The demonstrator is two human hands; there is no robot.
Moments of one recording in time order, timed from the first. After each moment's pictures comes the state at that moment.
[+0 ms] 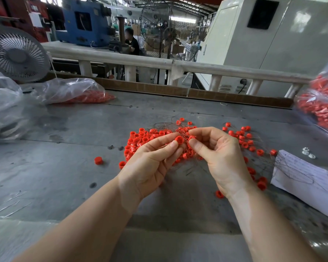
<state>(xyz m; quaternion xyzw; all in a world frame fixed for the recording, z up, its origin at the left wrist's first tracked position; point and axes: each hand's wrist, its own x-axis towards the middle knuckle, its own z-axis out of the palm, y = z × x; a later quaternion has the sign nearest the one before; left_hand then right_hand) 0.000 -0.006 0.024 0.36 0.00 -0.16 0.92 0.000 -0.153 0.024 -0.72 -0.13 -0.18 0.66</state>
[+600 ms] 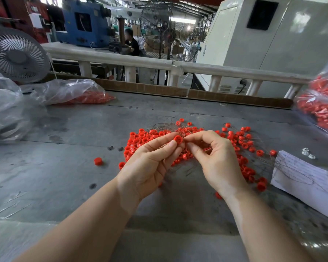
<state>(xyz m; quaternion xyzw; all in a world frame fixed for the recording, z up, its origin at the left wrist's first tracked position) 0.001 -0.005 0.024 0.35 -0.01 -0.16 0.92 -0.004 -0.148 0.027 -0.82 -0.16 -0.25 0.49</state>
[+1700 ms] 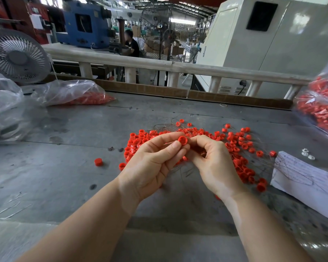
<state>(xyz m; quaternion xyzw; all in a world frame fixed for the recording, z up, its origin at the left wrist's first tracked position) -0.005 -0.007 0.029 0.37 -0.07 -0.15 0.91 -0.008 -0.145 0.028 -0.84 -0.14 -0.17 0.50</state>
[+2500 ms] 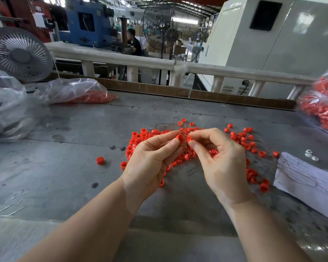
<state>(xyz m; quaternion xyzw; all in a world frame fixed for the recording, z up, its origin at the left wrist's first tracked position) -0.002 -0.008 0.024 0.40 -0.03 -0.08 0.91 -0.010 -0.144 0.027 -0.79 -0.21 -0.40 0.41</state>
